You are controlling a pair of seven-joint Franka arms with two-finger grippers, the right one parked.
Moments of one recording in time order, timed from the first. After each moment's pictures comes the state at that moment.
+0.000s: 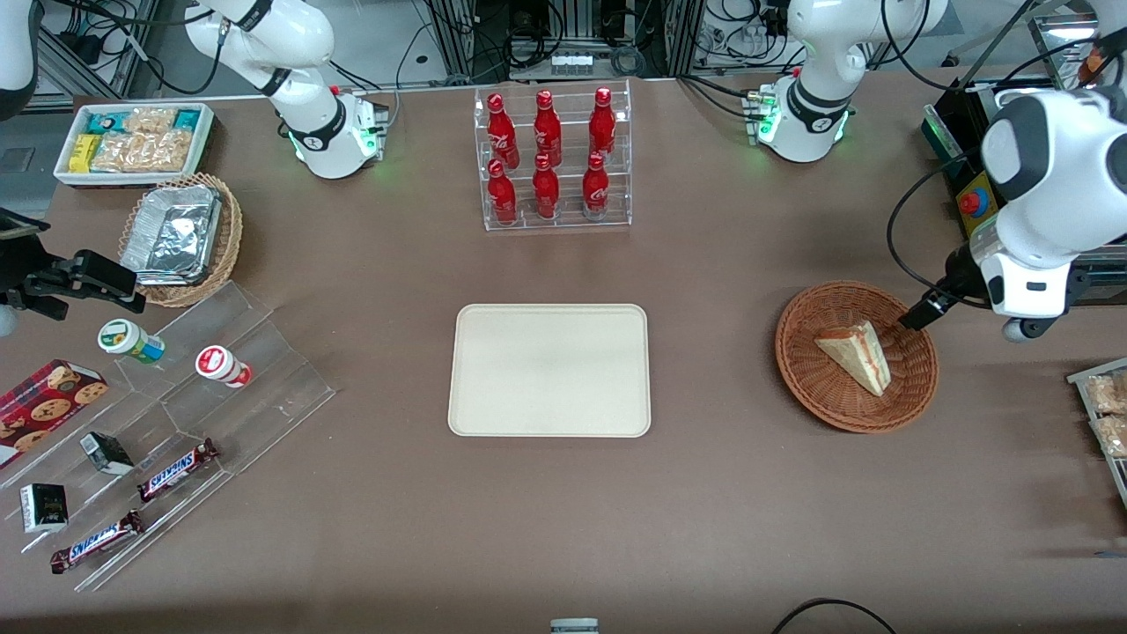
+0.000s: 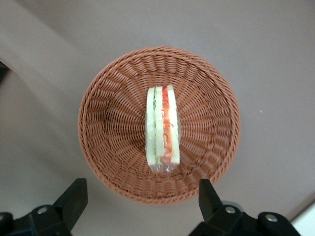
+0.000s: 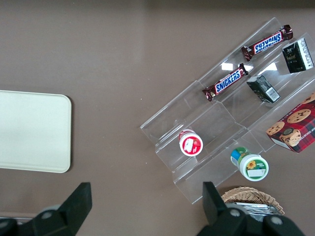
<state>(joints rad) 0.04 -0.04 0.00 -2.18 -0.02 2.13 -0.68</state>
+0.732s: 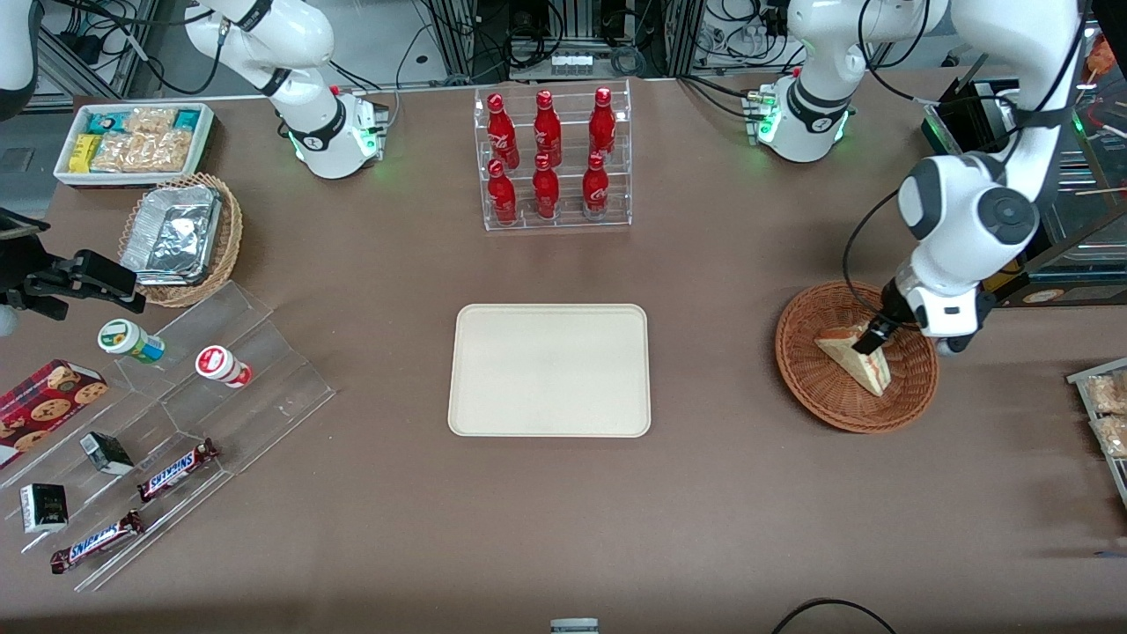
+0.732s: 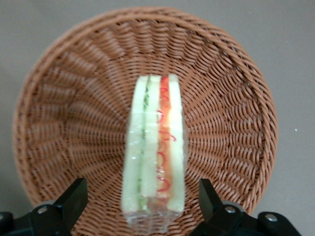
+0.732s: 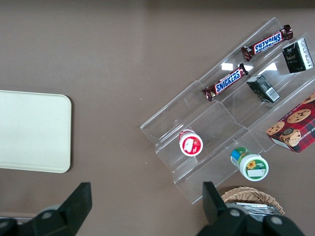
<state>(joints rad) -0.01 0.11 -0.01 -2.39 -0.02 2.57 -0.82</state>
